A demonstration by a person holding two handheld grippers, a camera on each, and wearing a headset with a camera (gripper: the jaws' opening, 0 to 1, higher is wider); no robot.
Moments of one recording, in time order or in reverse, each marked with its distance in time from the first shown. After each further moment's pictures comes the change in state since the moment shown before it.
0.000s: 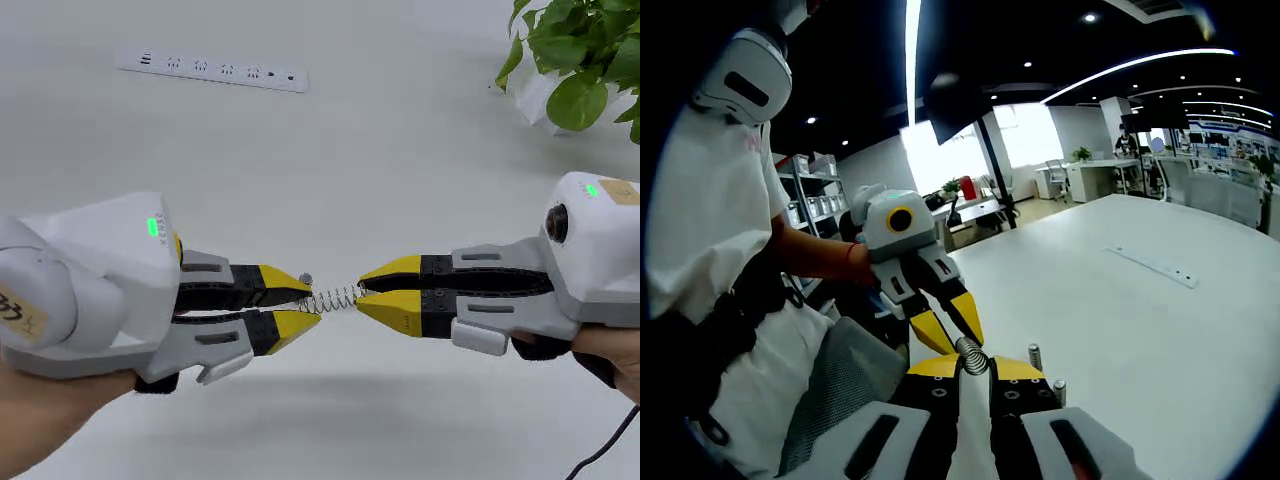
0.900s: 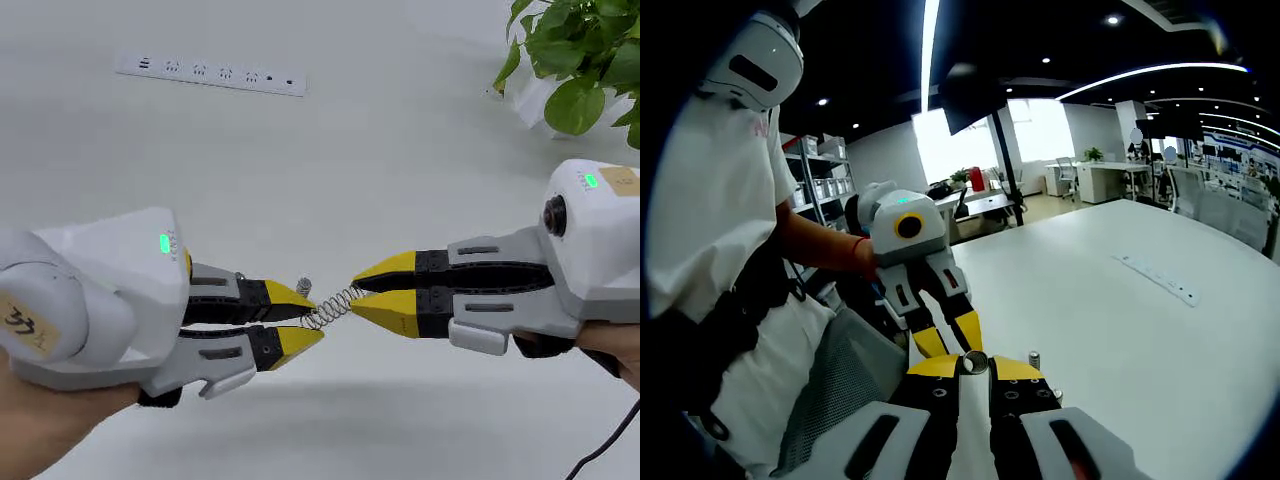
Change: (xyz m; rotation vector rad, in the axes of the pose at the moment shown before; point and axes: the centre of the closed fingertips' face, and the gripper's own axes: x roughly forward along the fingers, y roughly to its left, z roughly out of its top) left arm 0.002 -0.007 -0.005 0.012 0.015 -0.038; right arm 0.002 0.004 0.011 -0.075 0.044 0.012
